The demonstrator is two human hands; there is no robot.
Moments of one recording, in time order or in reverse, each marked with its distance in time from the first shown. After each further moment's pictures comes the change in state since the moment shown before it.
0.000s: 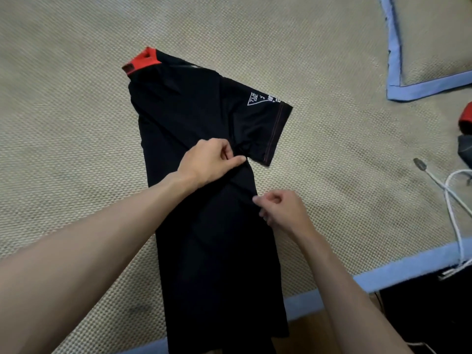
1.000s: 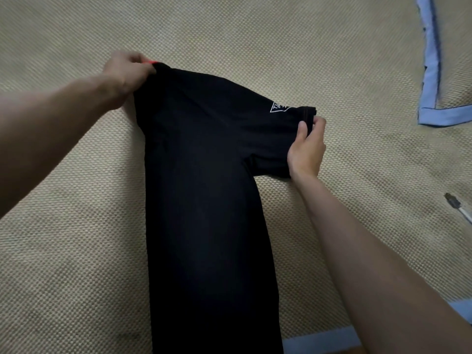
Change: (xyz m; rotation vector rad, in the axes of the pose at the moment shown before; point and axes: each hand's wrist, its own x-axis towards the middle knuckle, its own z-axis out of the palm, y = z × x) left_hand 0.131 -0.066 -0.167 -0.278 0.359 -0.379; right_hand 0.141 -0.096 -0.039 0.139 0.547 -0.215
